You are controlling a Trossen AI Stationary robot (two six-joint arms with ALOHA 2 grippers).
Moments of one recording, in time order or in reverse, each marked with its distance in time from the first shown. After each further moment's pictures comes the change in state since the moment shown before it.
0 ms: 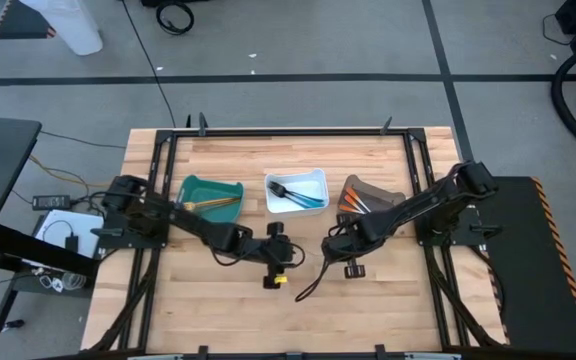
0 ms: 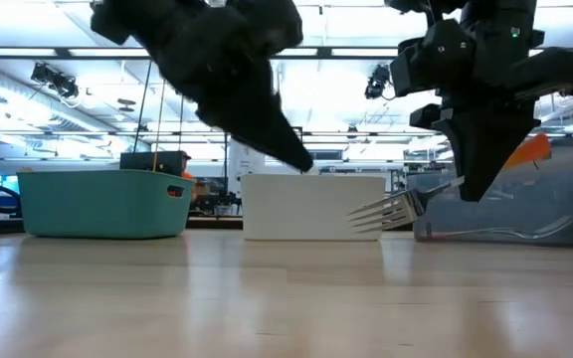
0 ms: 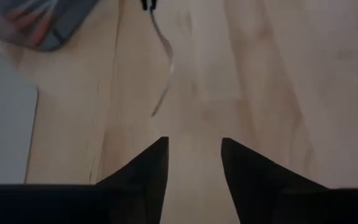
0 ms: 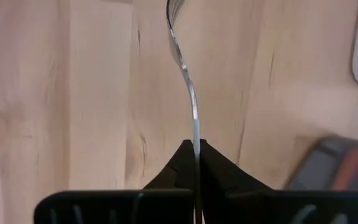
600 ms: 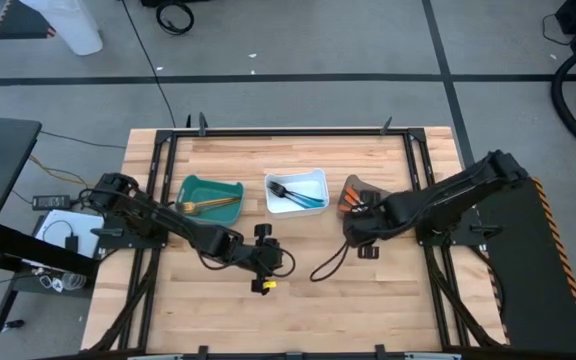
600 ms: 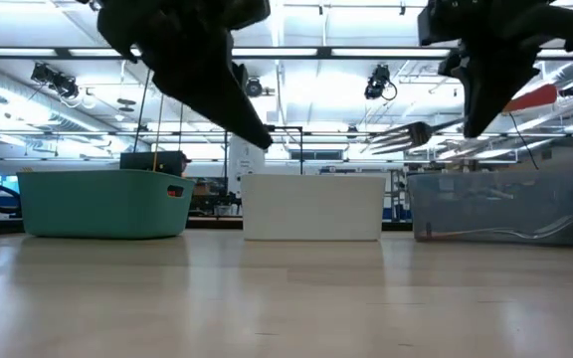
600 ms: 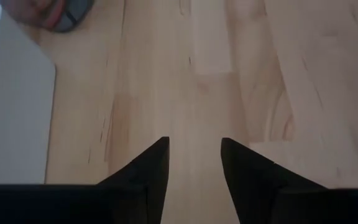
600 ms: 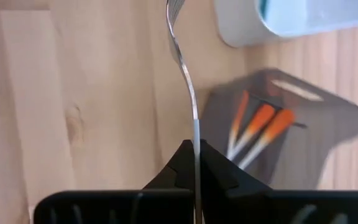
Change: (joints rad) left arm -0.078 -0.106 0.001 -0.203 -0.084 -0.071; right arm -0.011 -0.257 -0.007 -0.226 0.179 0.114
